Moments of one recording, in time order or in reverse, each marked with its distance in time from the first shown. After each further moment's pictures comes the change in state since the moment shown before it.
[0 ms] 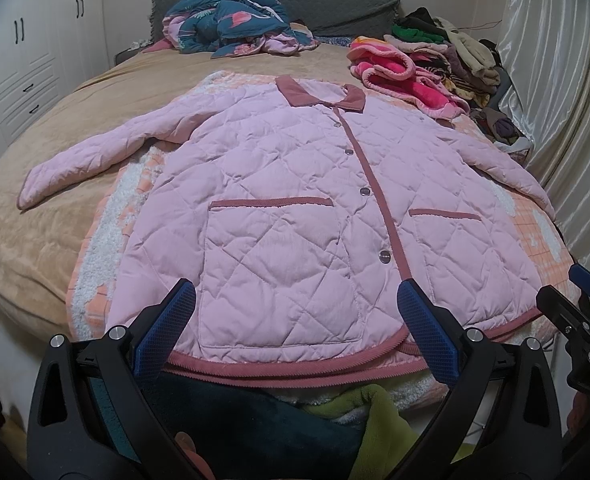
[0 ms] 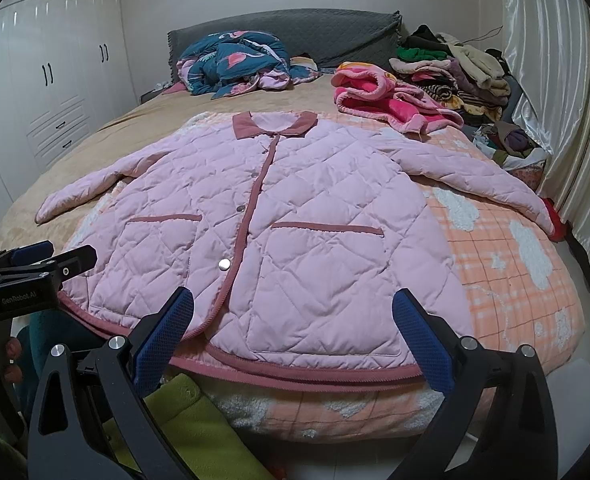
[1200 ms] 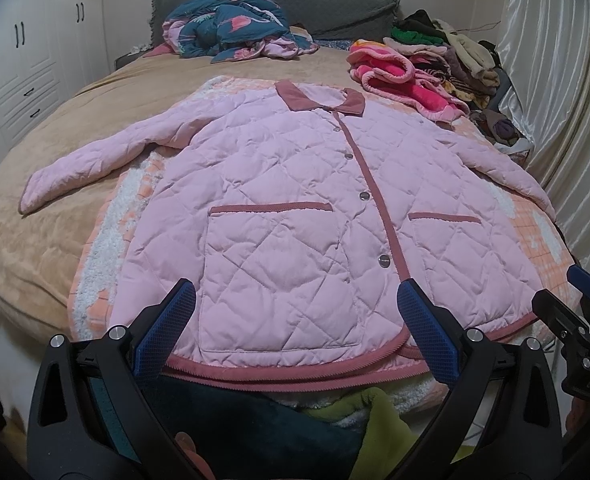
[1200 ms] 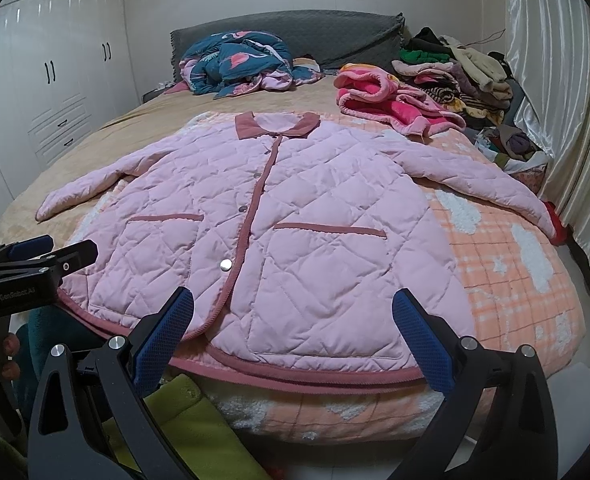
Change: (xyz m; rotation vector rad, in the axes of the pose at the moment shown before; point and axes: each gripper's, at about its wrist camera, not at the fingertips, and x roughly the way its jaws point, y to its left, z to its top) left arm -0.004 0.001 0.003 -0.002 -0.006 0.001; right arm 0.004 0.002 0.000 -0.005 -0.006 0.007
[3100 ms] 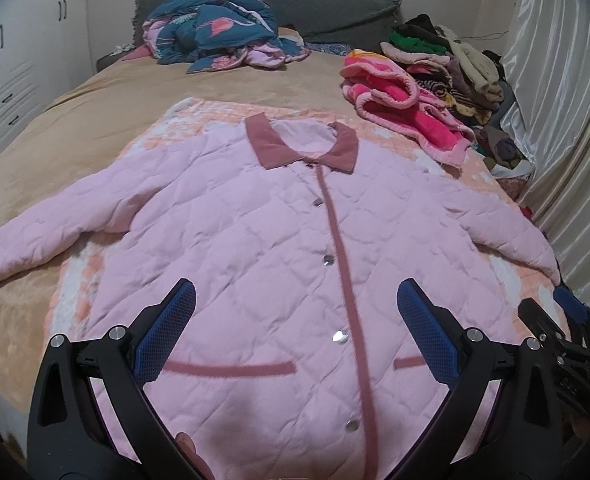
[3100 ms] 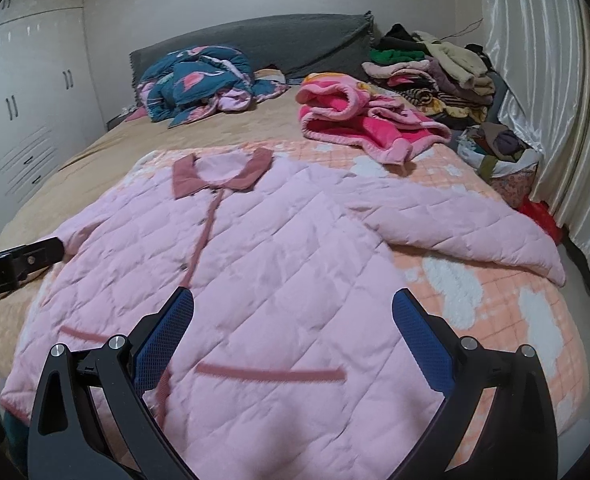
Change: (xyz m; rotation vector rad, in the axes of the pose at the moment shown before) left arm 0.098 -0.037 0.163 -0.007 0.009 -0.052; right arm 0.110 -0.085 0.130 0.087 -0.031 -0.091
